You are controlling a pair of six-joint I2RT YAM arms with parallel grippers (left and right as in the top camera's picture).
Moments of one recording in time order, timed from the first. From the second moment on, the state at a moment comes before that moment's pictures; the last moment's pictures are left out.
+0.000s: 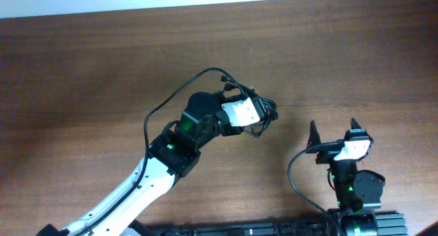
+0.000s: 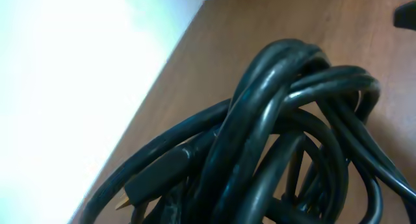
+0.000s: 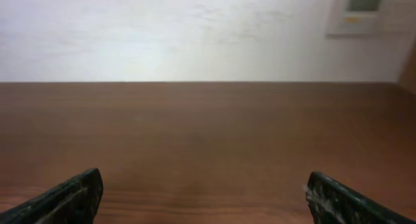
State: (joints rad) left arm -0.70 1.32 0.86 0.08 0.12 0.66; right arm -0.03 0.01 0.01 -0.05 -0.05 0.01
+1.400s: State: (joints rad) left arm -0.75 1.32 0.86 0.30 0.51 0.26; right arm -0.03 0.33 0.68 -0.57 -0.60 -0.33
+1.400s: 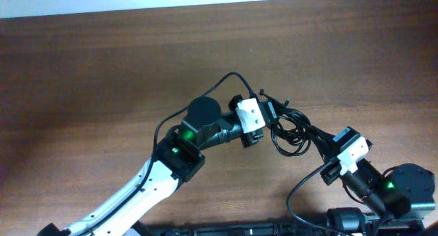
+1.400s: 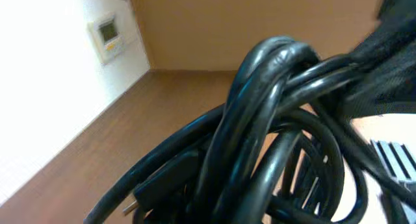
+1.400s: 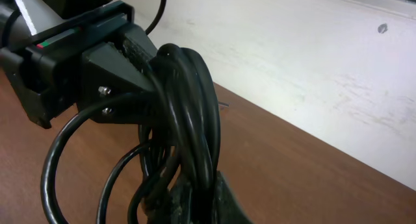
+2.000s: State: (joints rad) left arm -0.76 1.32 0.86 0.24 0.09 -0.12; right arm -0.03 0.34 0.68 -0.54 -0.31 -0.03
